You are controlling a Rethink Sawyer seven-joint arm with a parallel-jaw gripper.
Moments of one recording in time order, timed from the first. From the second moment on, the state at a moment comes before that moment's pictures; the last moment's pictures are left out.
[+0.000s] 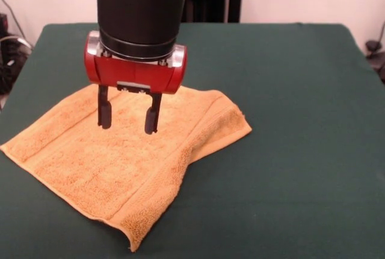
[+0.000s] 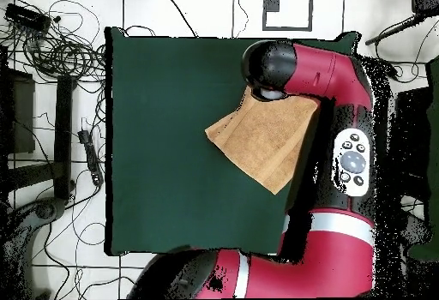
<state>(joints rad) -0.22 -0.37 -0.07 0.93 -0.11 0.91 1.58</state>
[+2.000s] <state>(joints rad) -0.24 -0.10 -0.06 0.62 -0.11 1.04 1.58</state>
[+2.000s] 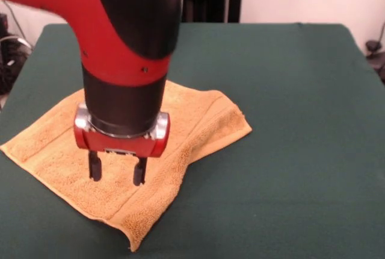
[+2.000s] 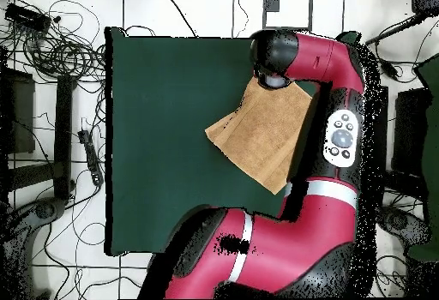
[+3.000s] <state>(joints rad) -0.24 0.00 -0.06 0.57 -0.12 1.01 1.58</state>
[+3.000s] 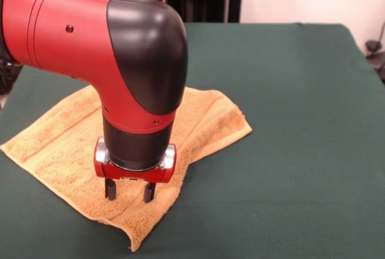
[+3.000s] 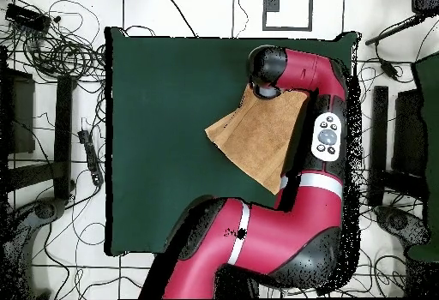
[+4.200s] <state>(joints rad) -0.23 -0.20 -0.06 0.75 -0.12 1.01 1.58</state>
